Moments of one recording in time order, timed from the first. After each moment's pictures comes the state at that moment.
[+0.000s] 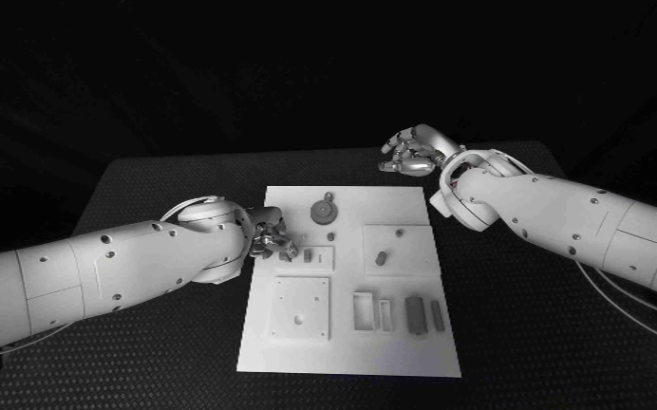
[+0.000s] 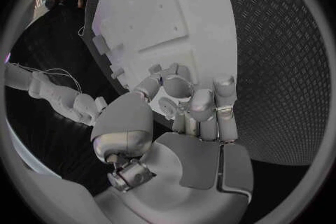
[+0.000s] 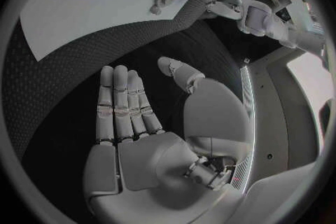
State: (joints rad) left arm 1.31 -0.68 -0.23 1.41 -1.19 -0.03 -0.43; left_hand 0.83 0.01 0.59 -0.25 0.63 1.09 0.05 0.52 0.86 1.42 -0.12 1.07 0.46 1.30 -0.19 1.50 0.61 0.07 1.09 -0.20 1.05 1.31; right arm 1.26 -0.67 -0.02 1.20 -1.04 -0.43 -0.01; right_hand 1.03 -0.25 0.65 -0.16 0.41 0.76 0.20 0.35 0.37 0.77 0.11 0.97 0.48 0.92 0.04 0.89 0.77 0.25 0.87 0.15 0.50 1.31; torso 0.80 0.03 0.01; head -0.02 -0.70
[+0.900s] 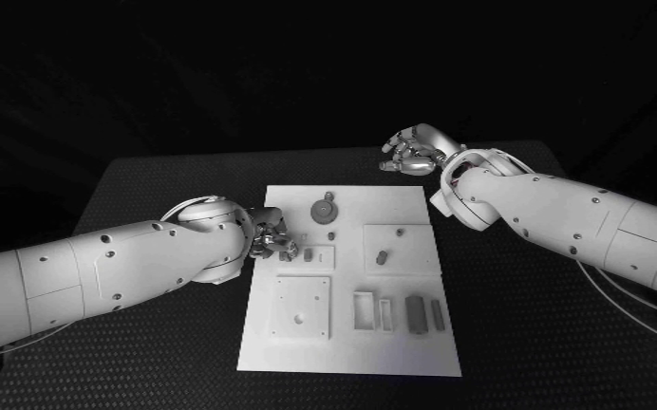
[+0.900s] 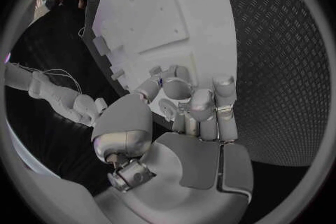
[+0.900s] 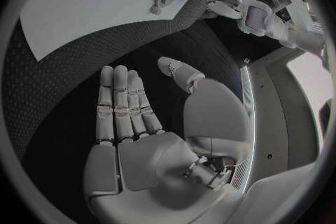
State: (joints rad) left arm 1.31 -0.68 -0.22 1.42 -1.19 -0.01 -0.44; left_hand 0.77 0.03 0.62 -0.24 0.57 1.09 0.05 0.54 0.87 1.42 -0.12 1.11 0.46 1.29 -0.19 1.50 0.61 0.07 1.08 -0.19 1.05 1.31; right arm 1.26 -0.67 -0.02 1.20 -1.04 -0.43 -0.01; right_hand 1.03 -0.25 0.65 -0.16 0.41 0.76 0.20 0.35 0.37 0.77 0.11 0.97 0.48 0.92 0.04 0.89 0.77 0.25 0.87 0.15 0.50 1.31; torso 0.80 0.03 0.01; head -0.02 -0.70
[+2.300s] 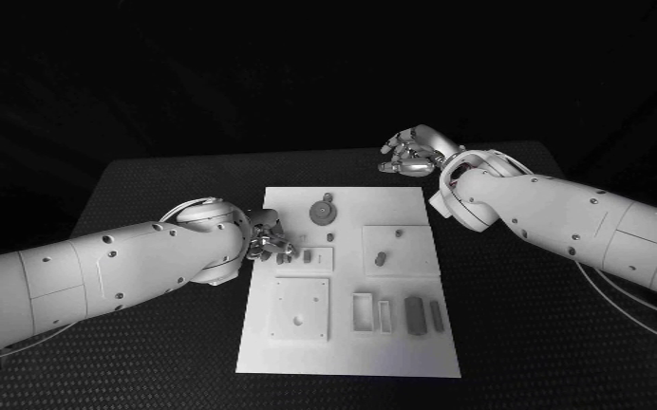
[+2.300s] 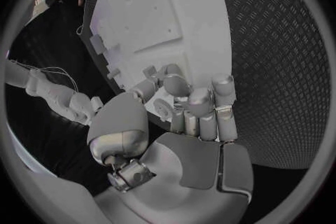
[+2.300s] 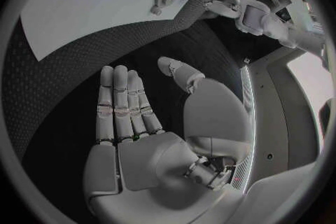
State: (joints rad) left arm 1.30 -0.67 -0.23 1.38 -1.17 -0.01 -0.44; left_hand 0.77 -0.13 0.75 -0.10 0.07 1.21 -0.02 0.51 0.87 1.39 -0.12 1.08 0.43 1.29 -0.20 1.46 0.57 0.07 1.08 -0.19 1.03 1.31; right arm 1.26 -0.67 -0.02 1.20 -1.04 -0.43 -0.01; right_hand 1.03 -0.25 0.65 -0.16 0.41 0.75 0.20 0.35 0.37 0.77 0.11 0.97 0.48 0.92 0.04 0.89 0.77 0.25 0.87 0.15 0.50 1.31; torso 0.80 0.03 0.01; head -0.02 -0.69
